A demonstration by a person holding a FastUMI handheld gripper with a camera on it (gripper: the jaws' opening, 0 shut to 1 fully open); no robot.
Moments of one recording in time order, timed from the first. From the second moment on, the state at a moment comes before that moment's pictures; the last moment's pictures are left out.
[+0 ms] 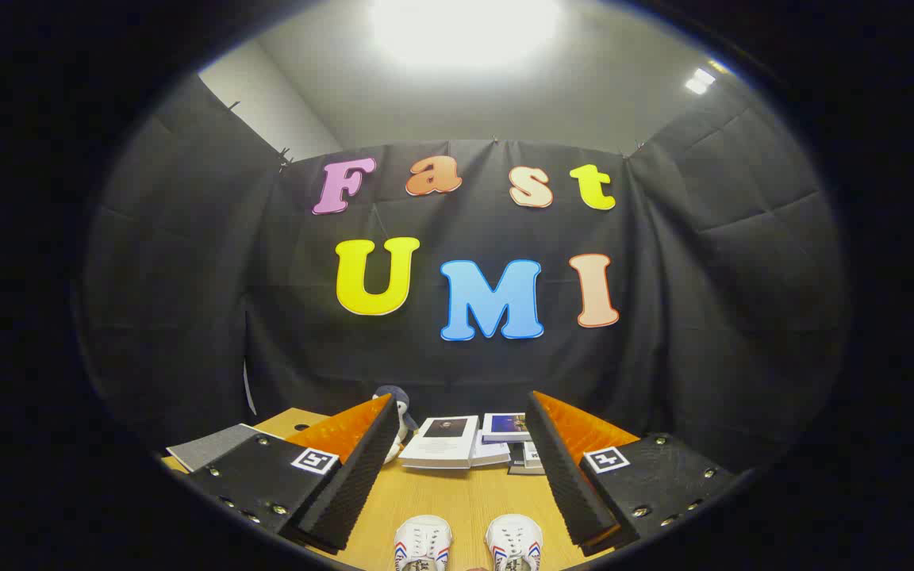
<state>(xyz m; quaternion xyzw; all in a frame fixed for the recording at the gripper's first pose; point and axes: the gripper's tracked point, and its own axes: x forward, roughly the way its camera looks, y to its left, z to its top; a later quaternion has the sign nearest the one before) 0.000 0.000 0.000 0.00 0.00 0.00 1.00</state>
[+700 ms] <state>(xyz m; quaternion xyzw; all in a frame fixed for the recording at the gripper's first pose) -0.001 0.005 -0.013 0.02 0.02 0.02 1.00</state>
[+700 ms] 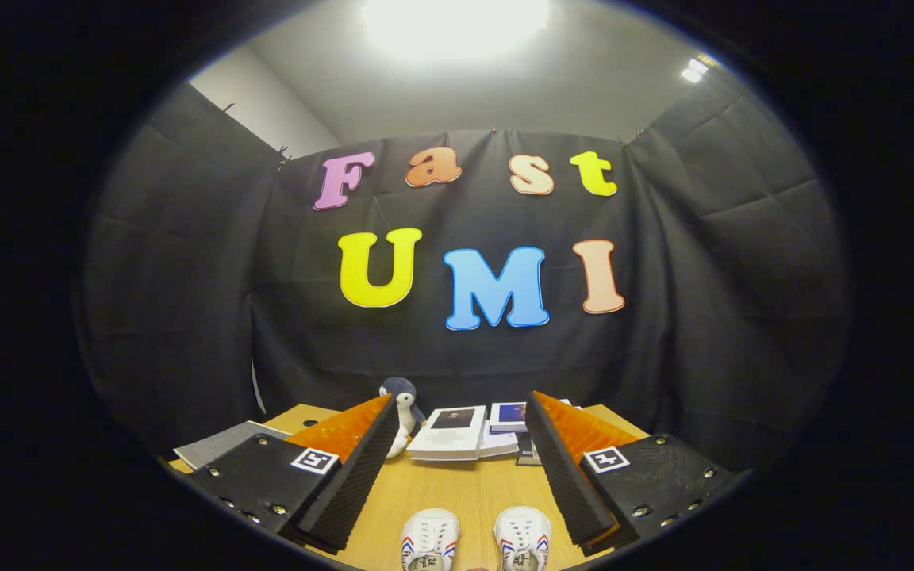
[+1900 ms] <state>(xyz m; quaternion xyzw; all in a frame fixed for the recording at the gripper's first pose) -0.010 0.136 -0.131 0.24 0.23 0.17 0.93</state>
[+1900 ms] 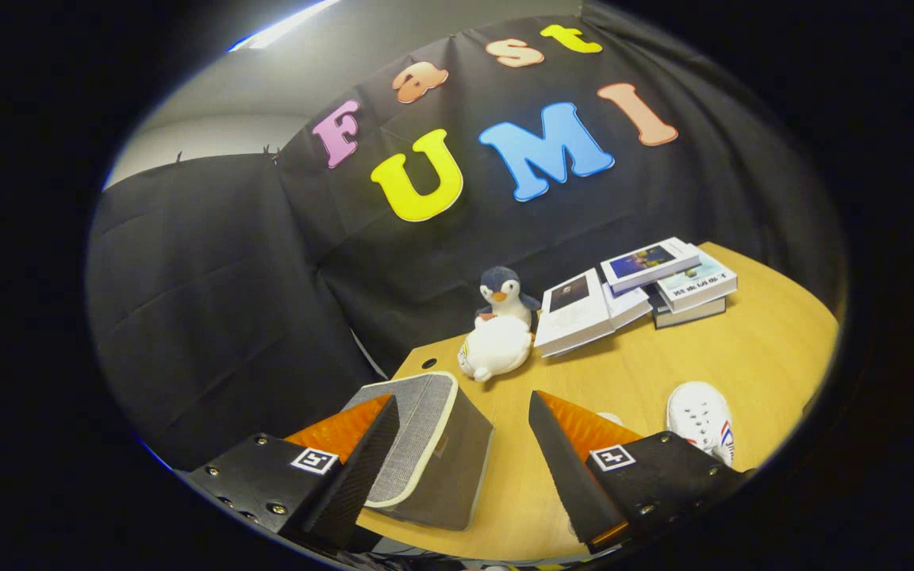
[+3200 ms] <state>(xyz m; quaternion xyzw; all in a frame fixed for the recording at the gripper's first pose) -0.042 0.254 -0.217 0.46 0.43 0.23 0.74</state>
